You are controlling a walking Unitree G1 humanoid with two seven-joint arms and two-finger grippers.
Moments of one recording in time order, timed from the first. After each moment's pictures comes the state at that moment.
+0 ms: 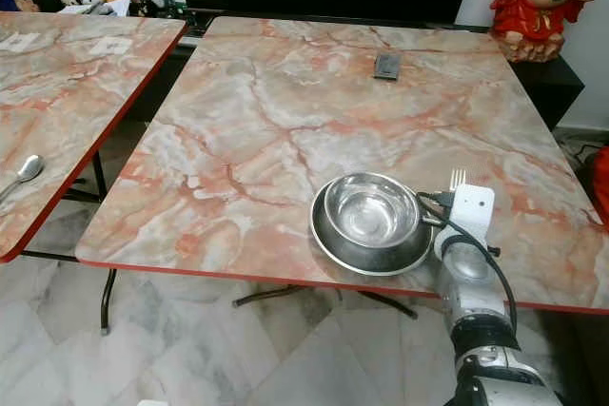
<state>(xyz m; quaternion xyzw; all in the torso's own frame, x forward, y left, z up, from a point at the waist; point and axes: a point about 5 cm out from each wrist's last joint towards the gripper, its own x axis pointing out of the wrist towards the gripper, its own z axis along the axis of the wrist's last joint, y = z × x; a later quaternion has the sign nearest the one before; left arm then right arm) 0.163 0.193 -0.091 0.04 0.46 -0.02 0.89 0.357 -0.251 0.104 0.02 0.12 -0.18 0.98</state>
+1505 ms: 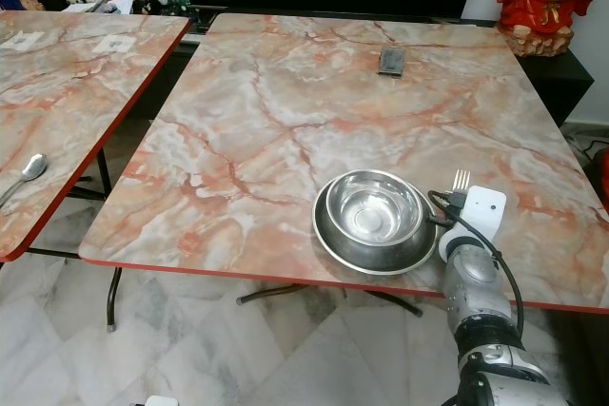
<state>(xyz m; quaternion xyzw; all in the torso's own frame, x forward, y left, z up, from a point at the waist) 0.167 0.189 -0.089 0.05 0.46 -0.04 0.89 0.356 -0.256 0.105 0.07 0.11 -0.17 0.98</state>
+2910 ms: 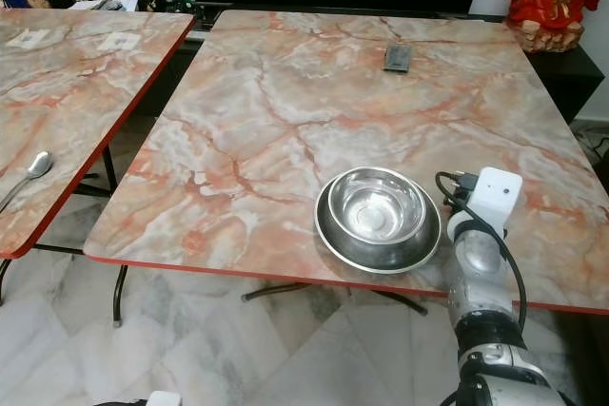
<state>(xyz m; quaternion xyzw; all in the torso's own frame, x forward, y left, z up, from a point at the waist) 0.170 0.195 -0.087 0.05 0.46 -0.03 0.89 0.358 -0.261 0.138 0.05 -0.01 -0.21 0.98</state>
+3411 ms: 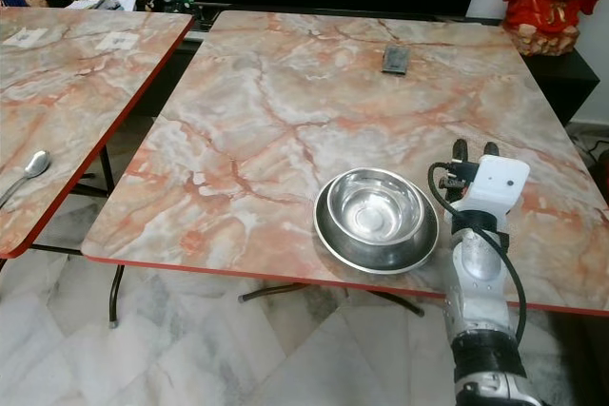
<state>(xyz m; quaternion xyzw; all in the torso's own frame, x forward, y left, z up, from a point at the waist) 0.155 0.219 -0.089 0.05 0.46 0.01 0.89 0.345 -0.236 0.181 0.00 -0.19 -0.13 0.97</state>
